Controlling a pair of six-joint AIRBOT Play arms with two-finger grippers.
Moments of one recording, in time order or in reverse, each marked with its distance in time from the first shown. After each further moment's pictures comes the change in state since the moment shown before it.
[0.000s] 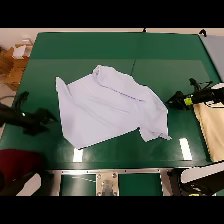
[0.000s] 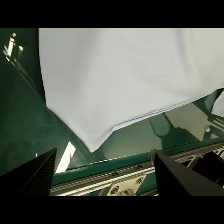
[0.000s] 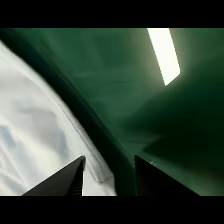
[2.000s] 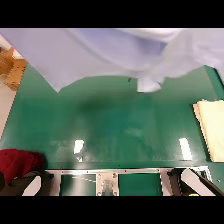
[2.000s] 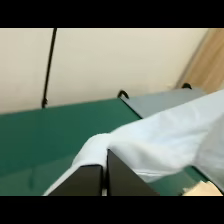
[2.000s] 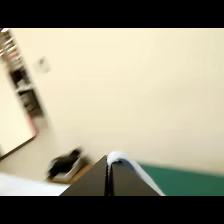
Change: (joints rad) left arm -0.193 0.122 1.154 -0.273 0.301 0.097; right arm -0.183 0.730 0.546 0.806 -0.053 -0.125
